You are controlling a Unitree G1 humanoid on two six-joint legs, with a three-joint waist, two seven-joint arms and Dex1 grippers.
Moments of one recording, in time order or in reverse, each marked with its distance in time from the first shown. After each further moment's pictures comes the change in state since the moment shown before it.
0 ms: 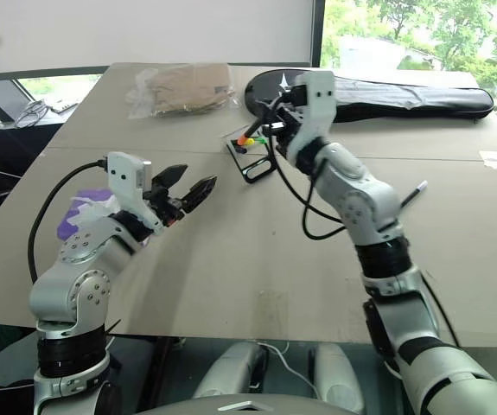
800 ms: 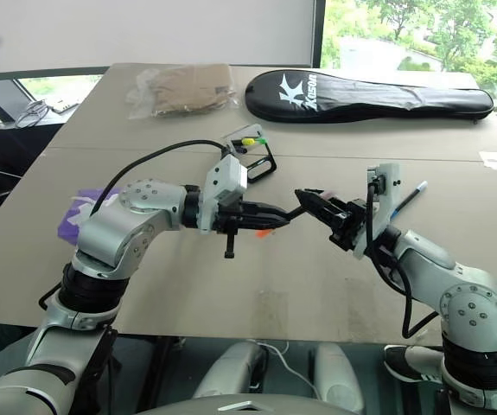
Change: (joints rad) left arm -0.361 0.155 -0.447 0.180 0.037 0.001 -0.657; right arm 0.609 -0.331 -0.298 -0.677 0.804 0.446 -0.094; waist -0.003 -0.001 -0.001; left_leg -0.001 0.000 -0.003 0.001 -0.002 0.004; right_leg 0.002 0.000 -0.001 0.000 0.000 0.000
